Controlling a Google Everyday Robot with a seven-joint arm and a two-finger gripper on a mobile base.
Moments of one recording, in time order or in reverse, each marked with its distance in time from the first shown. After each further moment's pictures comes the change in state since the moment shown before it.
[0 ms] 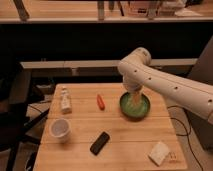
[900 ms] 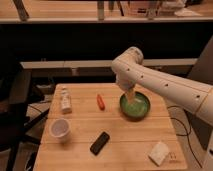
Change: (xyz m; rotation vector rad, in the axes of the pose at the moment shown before) arm -0.026 -0.031 0.008 0.030 -0.028 -0.135
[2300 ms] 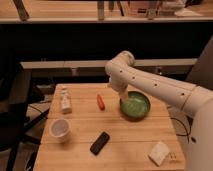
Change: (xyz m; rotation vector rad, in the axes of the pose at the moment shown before) arm -0.026 -0.028 0.037 0.019 -0.051 -0.198
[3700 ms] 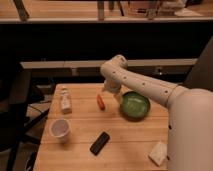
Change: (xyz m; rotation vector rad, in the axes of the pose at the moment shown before) arm -0.016 -0.025 0.053 -0.038 -0.078 -0.146
